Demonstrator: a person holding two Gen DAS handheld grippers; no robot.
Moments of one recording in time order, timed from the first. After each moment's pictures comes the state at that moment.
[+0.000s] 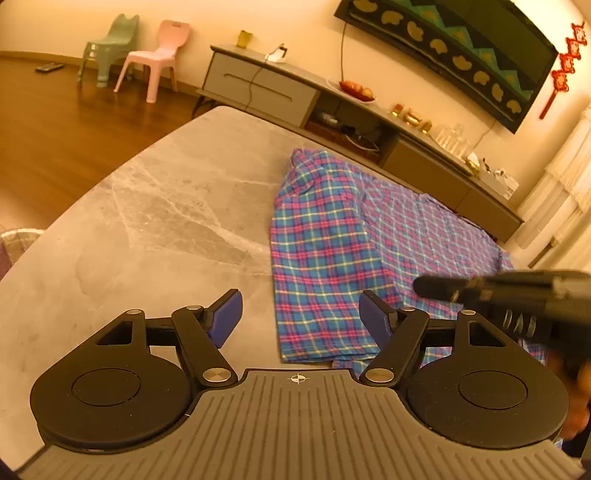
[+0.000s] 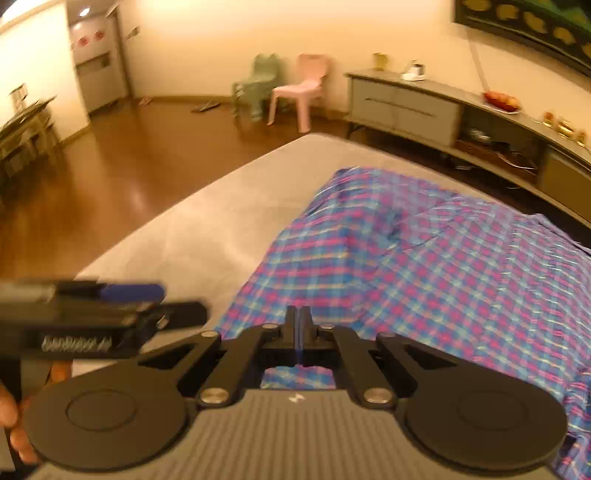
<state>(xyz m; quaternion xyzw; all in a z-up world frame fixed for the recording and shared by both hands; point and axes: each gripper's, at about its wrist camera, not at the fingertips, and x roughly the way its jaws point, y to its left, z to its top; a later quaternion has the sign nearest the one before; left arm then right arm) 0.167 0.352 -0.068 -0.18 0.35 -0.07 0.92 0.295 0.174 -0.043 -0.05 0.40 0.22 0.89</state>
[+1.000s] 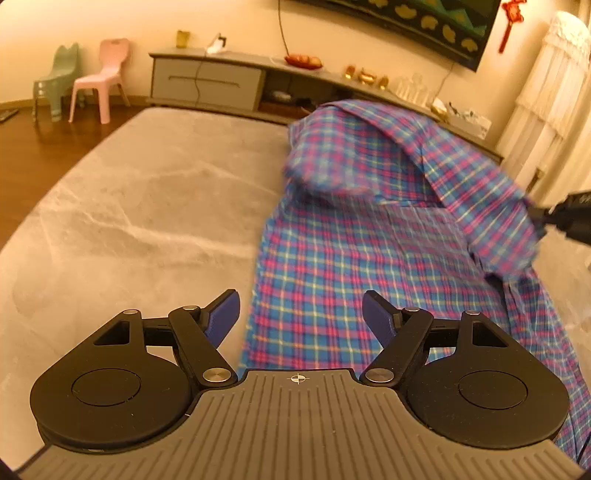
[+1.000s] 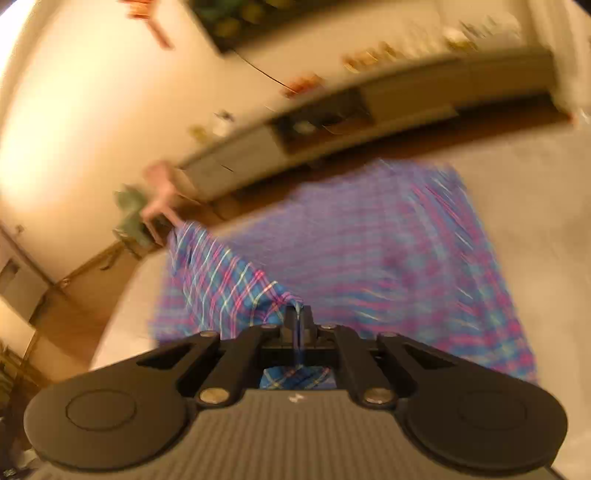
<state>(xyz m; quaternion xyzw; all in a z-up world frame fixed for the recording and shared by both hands) 0.172 0.266 -0.070 -0.08 0.37 -0.13 0.92 0.275 -0.137 -0.058 0.25 0.37 0.04 0.89</state>
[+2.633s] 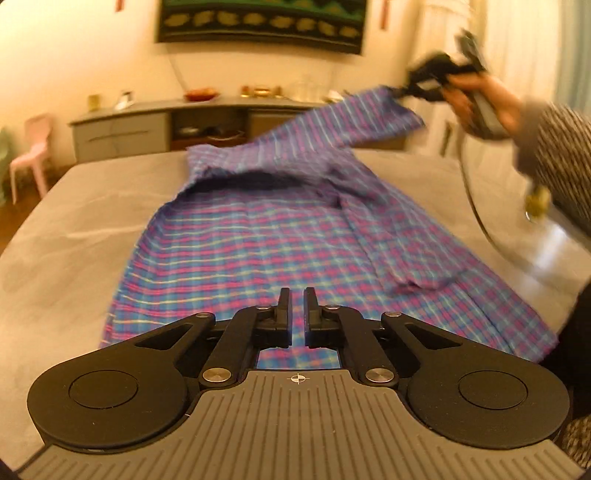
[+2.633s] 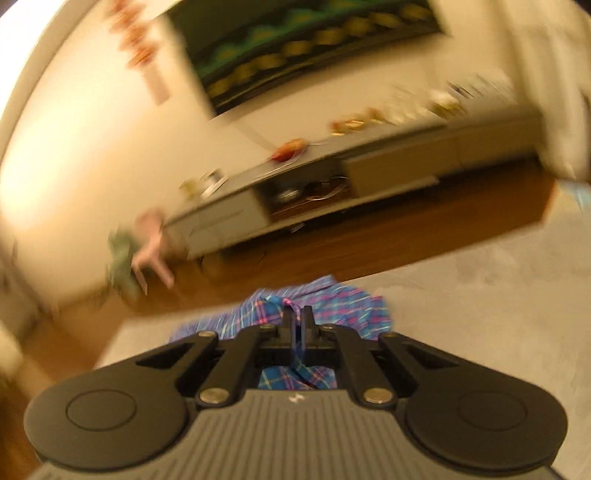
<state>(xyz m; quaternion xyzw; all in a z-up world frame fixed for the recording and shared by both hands) -0.006 0.190 -0.048 0.04 0.30 -0.24 0.92 0.284 -0.285 -0.012 0.26 0.28 0.02 0.93</state>
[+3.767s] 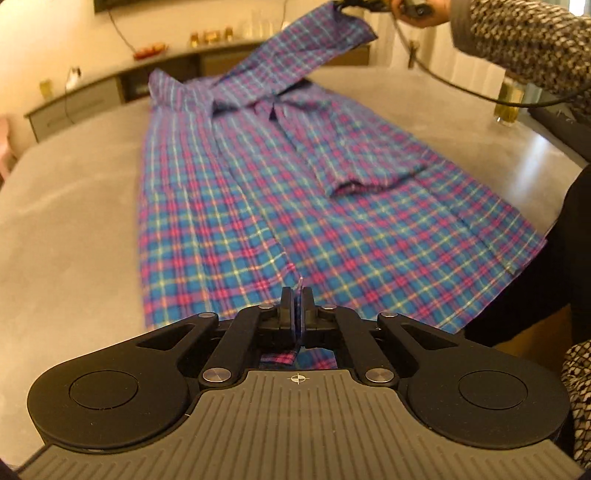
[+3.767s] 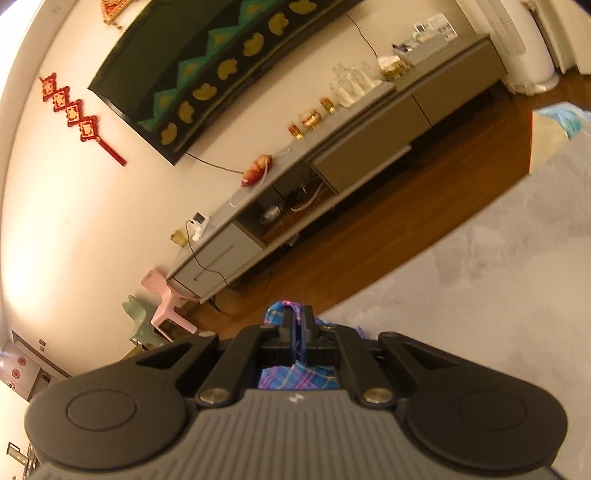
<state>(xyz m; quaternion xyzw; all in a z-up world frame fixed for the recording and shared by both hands) -0.030 0.125 -0.090 0.10 0.39 -0.29 0.87 0.303 -0.374 -0.025 0.38 0.27 0.02 0.88</state>
